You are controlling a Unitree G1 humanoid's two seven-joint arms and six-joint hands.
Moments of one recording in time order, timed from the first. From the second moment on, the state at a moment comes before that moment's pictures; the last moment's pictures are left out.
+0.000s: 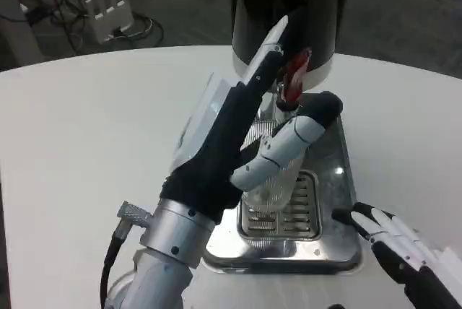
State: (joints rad) left arm -0.35 0.12 -0.21 -0.26 0.31 -0.12 -0.05; right arm 0.61 -0.25 -0.07 -1.00 -0.60 -0.06 0.35
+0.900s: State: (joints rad) left arm -0.40 0.20 -0.27 -0.29 0.51 -0.09 -0.12; right arm 0.61 -0.24 -0.06 -1.00 -0.59 -0.06 0.35
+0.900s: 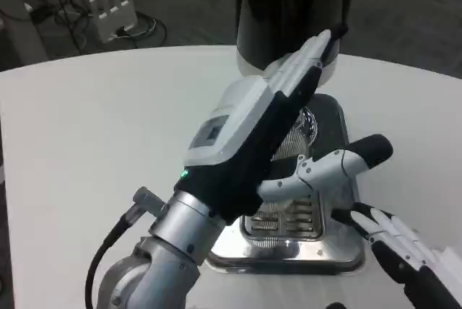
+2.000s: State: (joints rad) left arm -0.44 0.22 -0.33 -0.18 0.56 -0.19 -0.07; right arm 0.60 -0.24 -0.07 -0.99 -0.57 -0.06 0.35
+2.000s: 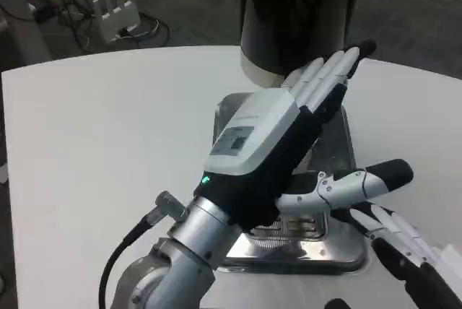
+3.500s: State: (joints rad) left arm -0.44 0.22 -0.29 -0.19 0.55 -0.19 -0.09; right arm 0.13 0.06 0.14 -0.23 -0.44 -0.08 -0.21
